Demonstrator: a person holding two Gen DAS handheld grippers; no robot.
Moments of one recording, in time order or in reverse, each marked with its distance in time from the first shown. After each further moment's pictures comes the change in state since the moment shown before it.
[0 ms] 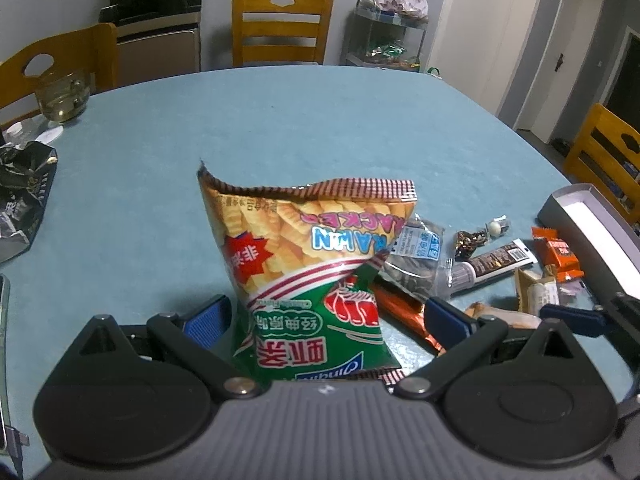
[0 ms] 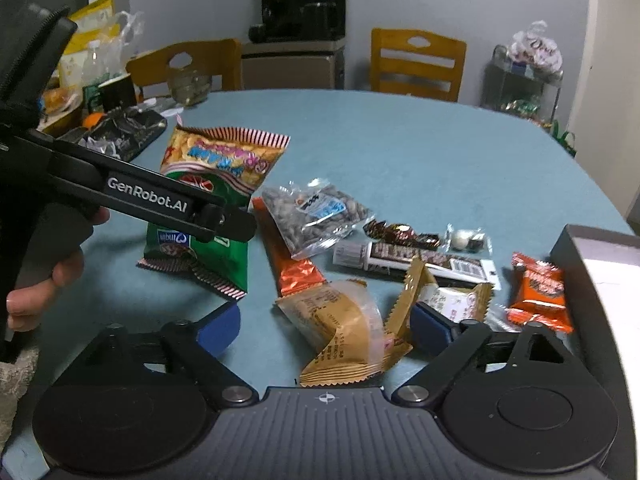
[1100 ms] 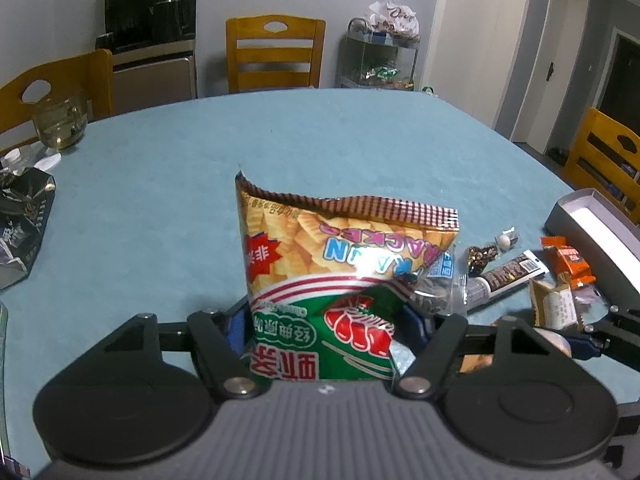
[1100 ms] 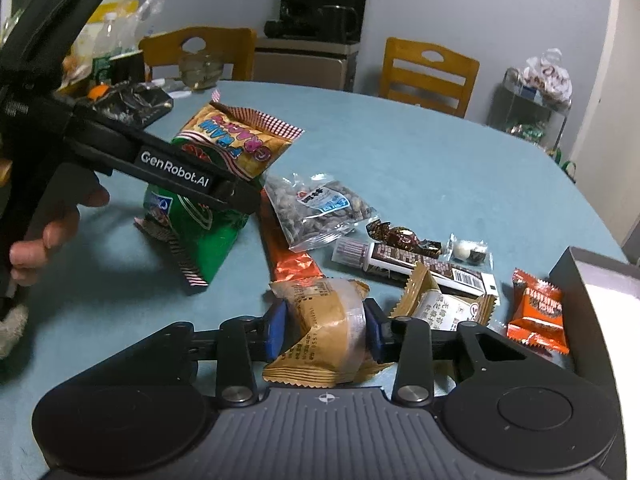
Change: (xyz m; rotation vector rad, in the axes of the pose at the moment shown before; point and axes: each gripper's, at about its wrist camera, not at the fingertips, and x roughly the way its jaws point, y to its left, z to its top) left arm 0.014 0.000 -0.002 0.040 -0.096 0.008; right arm 0.005 0.006 -0.007 -0.102 -0.027 -0.030
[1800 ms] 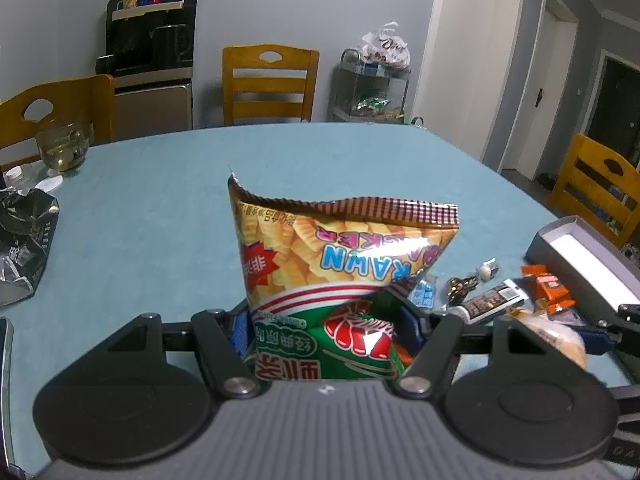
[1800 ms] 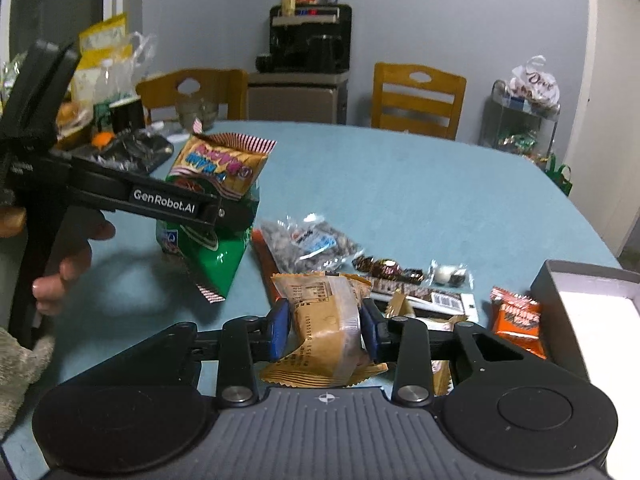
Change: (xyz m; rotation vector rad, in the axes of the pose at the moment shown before) left arm -0.024 0.002 0.002 -0.011 -0.093 -0.037; right arm -0.034 -0.014 0.007 0.062 -0.094 0.013
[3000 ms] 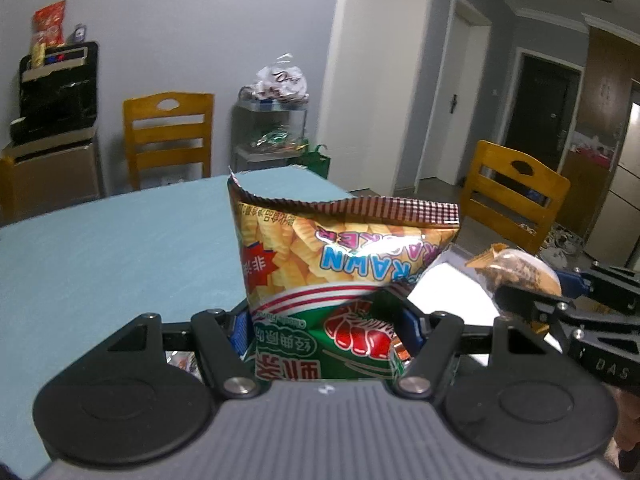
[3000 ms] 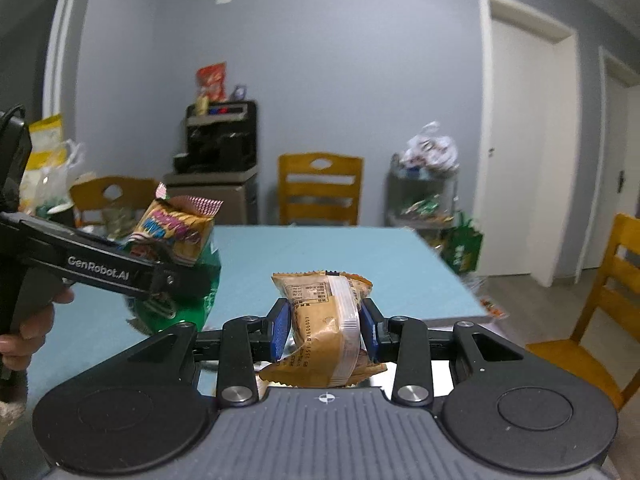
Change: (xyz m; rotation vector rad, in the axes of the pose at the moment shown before) left arm -0.049 -0.166 0.055 0.148 -0.087 -0.213; right arm -0.114 -0.096 -0.014 0.125 -0.276 -0.216
